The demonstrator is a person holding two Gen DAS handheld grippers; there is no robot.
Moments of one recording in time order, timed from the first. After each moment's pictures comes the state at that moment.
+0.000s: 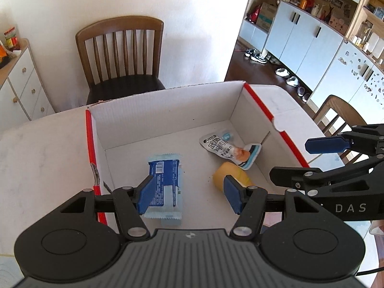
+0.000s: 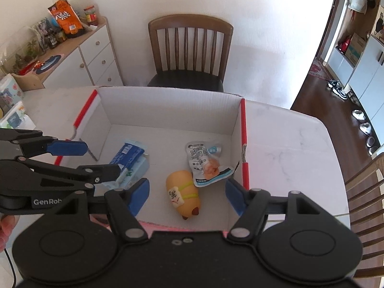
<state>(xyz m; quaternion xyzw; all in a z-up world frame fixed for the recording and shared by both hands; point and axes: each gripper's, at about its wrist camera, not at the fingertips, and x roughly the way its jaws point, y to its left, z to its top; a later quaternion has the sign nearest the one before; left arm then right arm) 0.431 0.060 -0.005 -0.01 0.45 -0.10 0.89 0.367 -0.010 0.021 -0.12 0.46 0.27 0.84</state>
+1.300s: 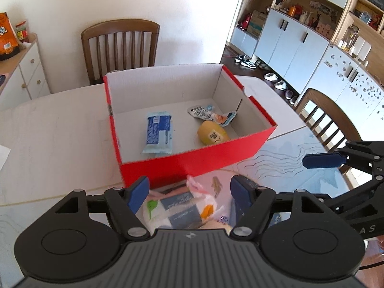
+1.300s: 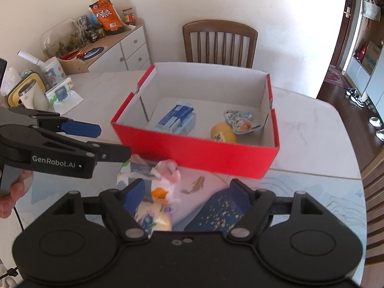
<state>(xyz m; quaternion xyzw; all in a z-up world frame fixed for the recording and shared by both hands) 0.310 0.076 0.002 -0.03 0.44 -0.11 0.89 0.244 -0.048 0.026 -0.10 0.44 0.34 0.83</state>
